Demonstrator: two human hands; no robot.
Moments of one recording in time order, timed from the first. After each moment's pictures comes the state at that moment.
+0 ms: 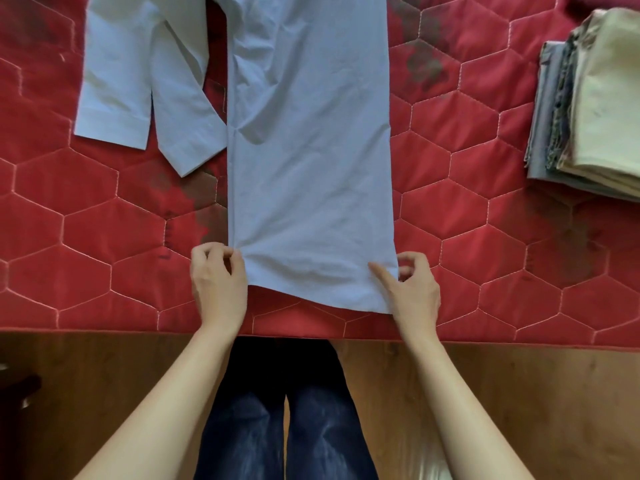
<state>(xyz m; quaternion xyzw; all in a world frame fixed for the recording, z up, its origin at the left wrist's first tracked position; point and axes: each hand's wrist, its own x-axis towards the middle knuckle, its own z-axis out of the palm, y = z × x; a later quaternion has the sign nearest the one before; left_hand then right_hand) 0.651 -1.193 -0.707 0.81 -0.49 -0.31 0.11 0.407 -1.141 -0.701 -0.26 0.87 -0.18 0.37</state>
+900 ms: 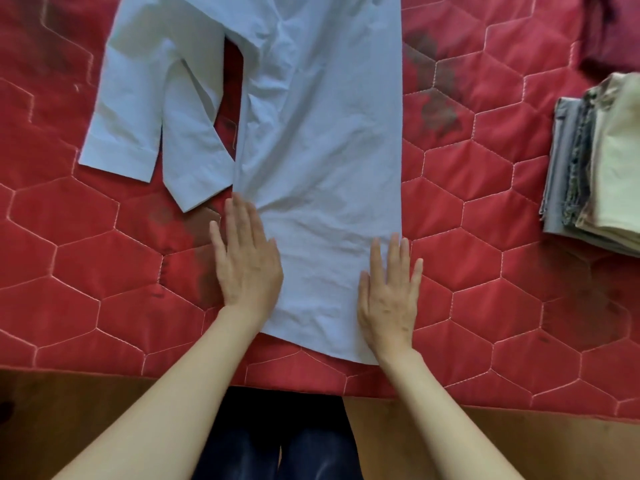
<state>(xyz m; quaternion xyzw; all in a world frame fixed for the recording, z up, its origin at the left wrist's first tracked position) 0.616 -1.261 -0.757 0.71 -0.70 -0.07 -0.04 0.427 -1.188 -0.754 -0.63 0.76 -0.07 0.09</state>
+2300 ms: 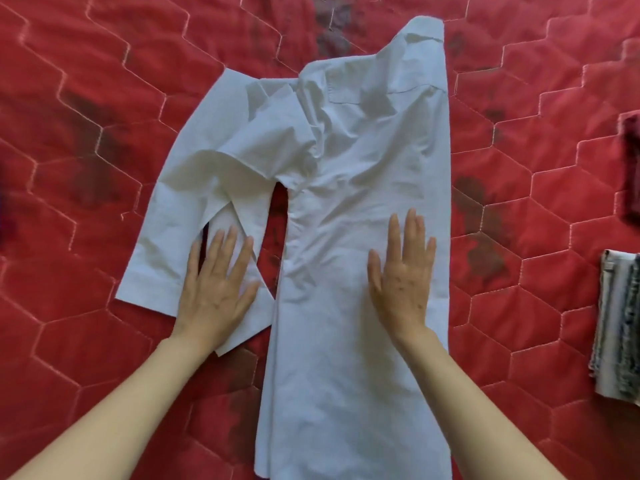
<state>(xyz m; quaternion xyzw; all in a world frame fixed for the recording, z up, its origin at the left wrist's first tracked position) 0.727 -1.439 -0.766 0.59 -0.80 -0.12 -0.05 0.452 -1.443 -0.760 -0.65 0.75 -0.12 0.06</state>
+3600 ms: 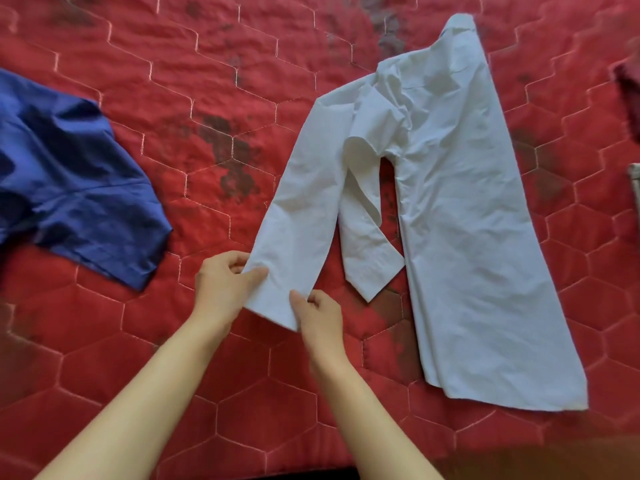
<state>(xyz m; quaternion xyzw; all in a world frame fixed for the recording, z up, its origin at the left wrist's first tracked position) 0.936 -1.441 -0.694 0.70 -0.44 -0.53 0.19 0.818 -1.360 -0.705 -0.14 0.77 -0.33 0.53</state>
